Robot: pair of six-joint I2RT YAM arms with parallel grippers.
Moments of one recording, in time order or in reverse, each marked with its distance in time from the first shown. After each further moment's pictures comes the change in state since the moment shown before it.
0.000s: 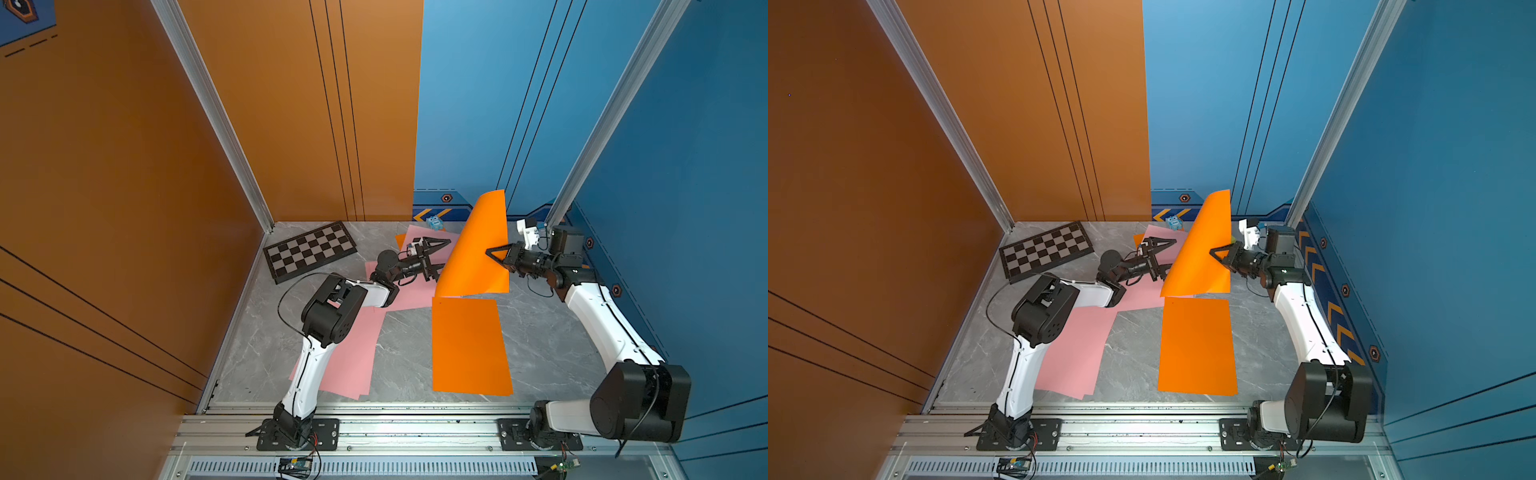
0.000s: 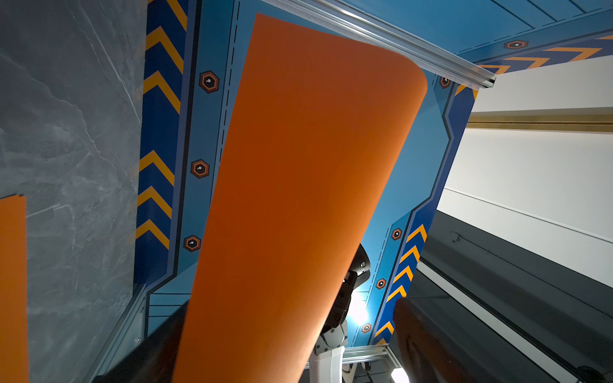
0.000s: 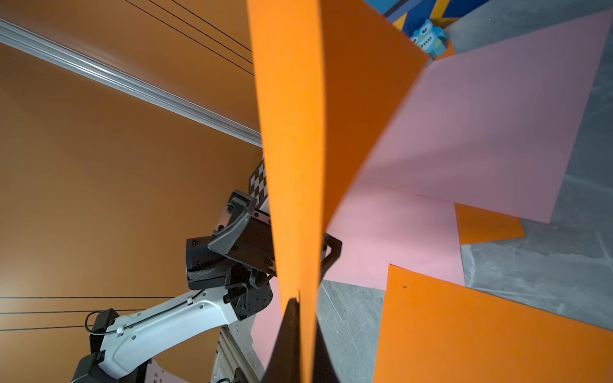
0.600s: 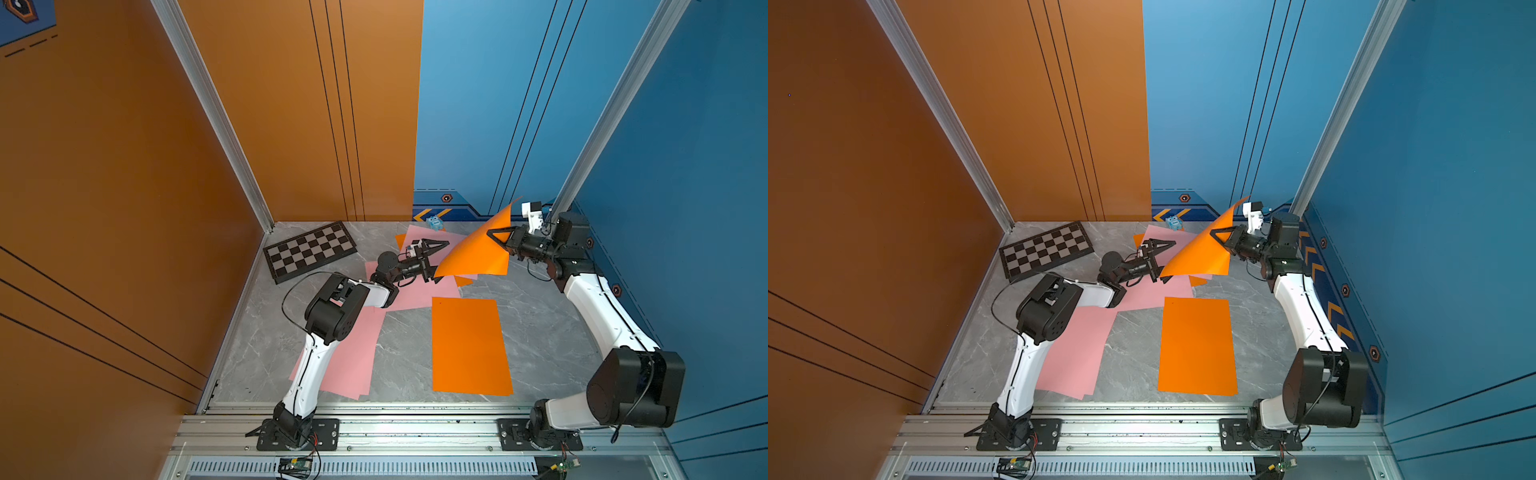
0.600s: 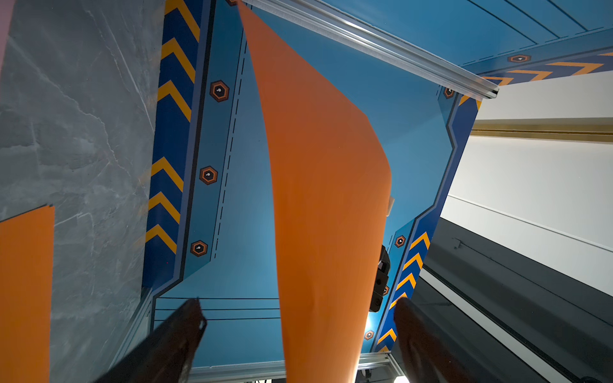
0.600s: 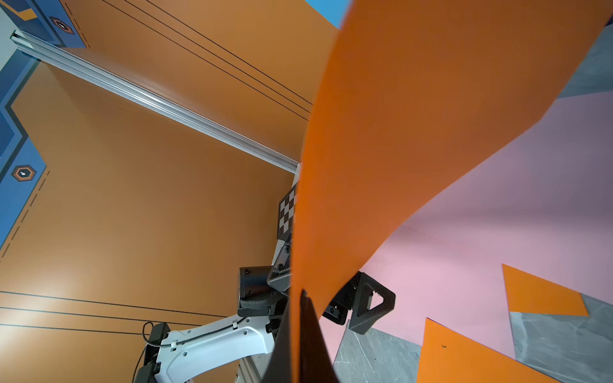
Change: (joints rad) left arm -0.002 0.047 0.030 0.009 0.000 0.000; right arm 0.003 0.101 0.101 0.225 -0.066 0.170
